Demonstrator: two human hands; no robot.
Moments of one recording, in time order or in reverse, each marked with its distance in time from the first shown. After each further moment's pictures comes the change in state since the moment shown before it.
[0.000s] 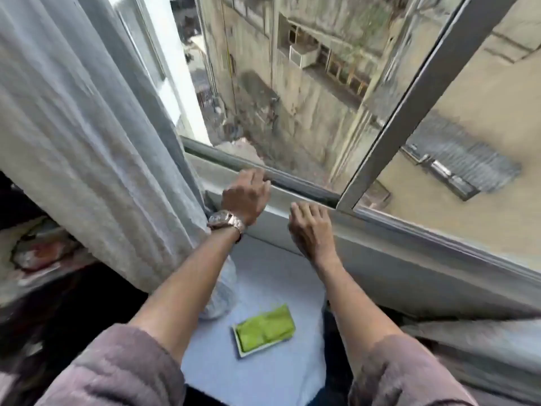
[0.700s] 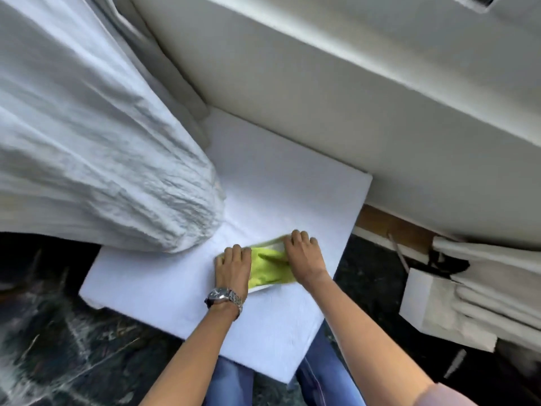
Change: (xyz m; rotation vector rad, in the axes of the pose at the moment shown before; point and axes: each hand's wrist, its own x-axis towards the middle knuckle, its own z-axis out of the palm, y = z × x) left_hand -0.426 -0.063 0.332 0.197 -1.082 -0.212; right_hand -0.172 -0.022 0.432 0.005 -0.826 -0.093
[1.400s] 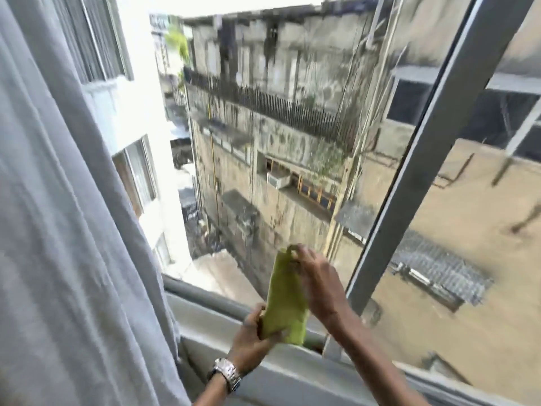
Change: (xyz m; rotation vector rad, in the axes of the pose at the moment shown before) left_hand -0.089 0.038 -0.579 -1.253 0.363 0.590; right_hand -0.259 0.069 -0.632 0.396 1.177 -0.116
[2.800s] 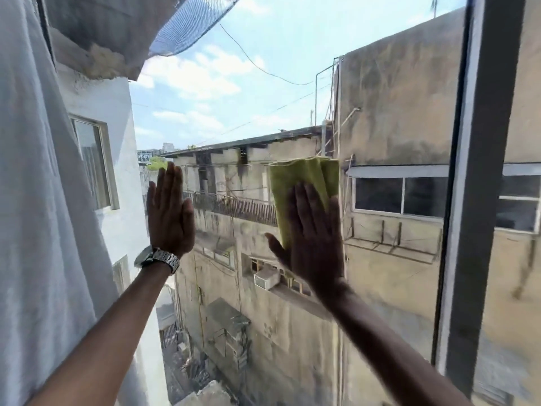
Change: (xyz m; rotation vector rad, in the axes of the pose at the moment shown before) left_hand 0.226 0.384 -0.325 0.843 0.970 1.171; right_hand 0.270 -0.130 -0.117 -0.811 1.009 -0.258
